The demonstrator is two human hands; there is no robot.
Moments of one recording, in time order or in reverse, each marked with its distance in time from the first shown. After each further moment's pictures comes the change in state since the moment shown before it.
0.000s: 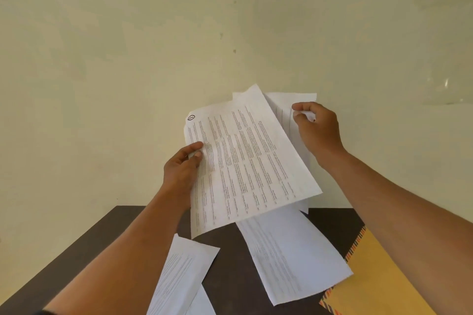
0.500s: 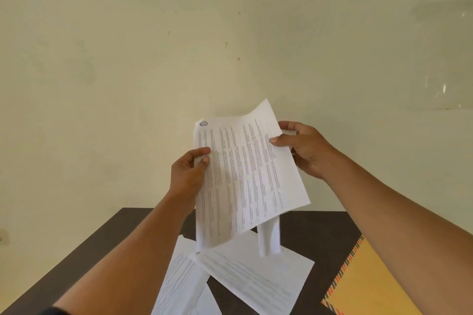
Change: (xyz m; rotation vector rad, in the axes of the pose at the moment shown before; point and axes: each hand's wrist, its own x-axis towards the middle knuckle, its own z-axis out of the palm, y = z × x) left_hand -0.012 0.003 -0.004 0.111 -0.010 0.109; right_hand -0.025 -0.024 0.001 0.429 -0.474 0.465
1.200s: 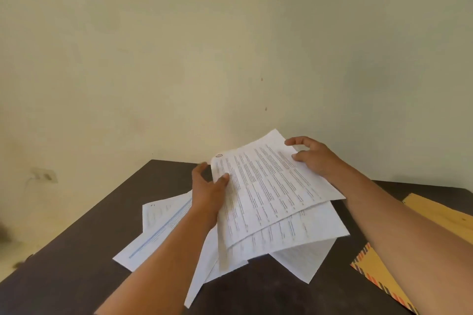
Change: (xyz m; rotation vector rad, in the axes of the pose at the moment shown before) left_hand -0.037 -0.111 -0.049 -0.008 0.124 -0.364; right_hand 0.010 0.122 0.024 -0.458 -0.053 0.201
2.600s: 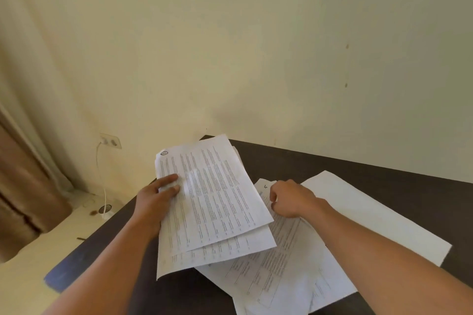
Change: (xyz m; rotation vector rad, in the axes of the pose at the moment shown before) left_hand 0.056 -0.012 -0.248 0.172 0.299 -0.081; right_hand 0.048 0.048 0.241 -0.990 -0.430 -0.136
